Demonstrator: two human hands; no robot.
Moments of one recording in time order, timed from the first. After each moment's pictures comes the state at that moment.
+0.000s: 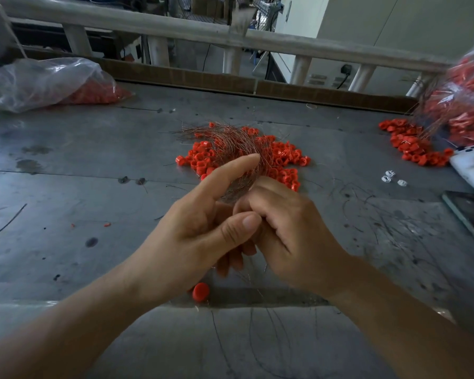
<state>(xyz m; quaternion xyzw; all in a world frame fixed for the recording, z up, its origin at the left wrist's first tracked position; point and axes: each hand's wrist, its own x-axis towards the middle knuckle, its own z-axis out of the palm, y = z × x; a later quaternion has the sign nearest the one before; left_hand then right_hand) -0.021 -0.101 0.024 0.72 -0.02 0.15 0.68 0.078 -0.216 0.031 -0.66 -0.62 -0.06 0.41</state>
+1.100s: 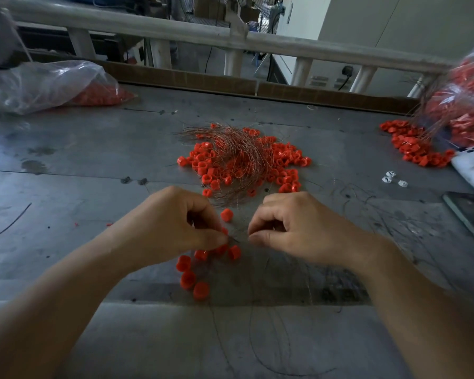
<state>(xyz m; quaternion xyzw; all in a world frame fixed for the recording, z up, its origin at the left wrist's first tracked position) -0.014 -0.067 0.022 0.90 0.13 0.06 0.42 0.112 -0.225 0.031 -0.79 -0.58 0.11 0.19</state>
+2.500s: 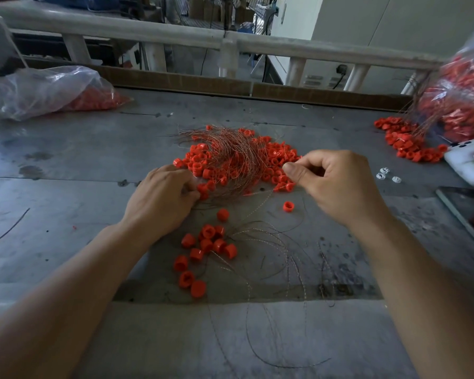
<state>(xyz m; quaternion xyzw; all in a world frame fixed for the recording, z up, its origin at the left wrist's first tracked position) 0.027 -0.031 -0.011 0.94 0.22 0.20 0.18 0.144 -0.235 0.040 -0.83 -0.39 -0.09 0.39</state>
